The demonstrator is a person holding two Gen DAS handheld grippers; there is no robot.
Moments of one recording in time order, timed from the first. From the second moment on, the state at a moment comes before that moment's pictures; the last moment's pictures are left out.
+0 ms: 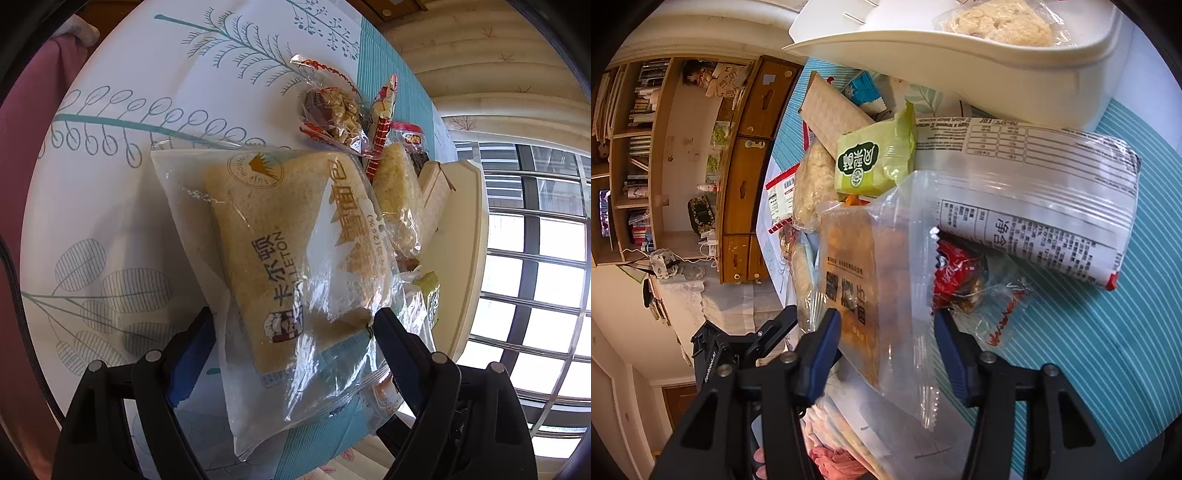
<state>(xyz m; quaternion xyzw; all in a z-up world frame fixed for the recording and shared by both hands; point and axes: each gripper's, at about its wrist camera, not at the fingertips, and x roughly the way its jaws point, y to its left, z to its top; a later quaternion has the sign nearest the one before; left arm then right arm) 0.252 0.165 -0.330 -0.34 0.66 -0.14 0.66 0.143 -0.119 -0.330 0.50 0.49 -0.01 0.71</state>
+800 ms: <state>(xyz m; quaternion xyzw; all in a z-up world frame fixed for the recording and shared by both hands) 0.231 0.187 -0.300 -0.35 0.65 -0.13 0.66 0.146 -0.117 -0.294 0.45 0.49 0.01 0.75</state>
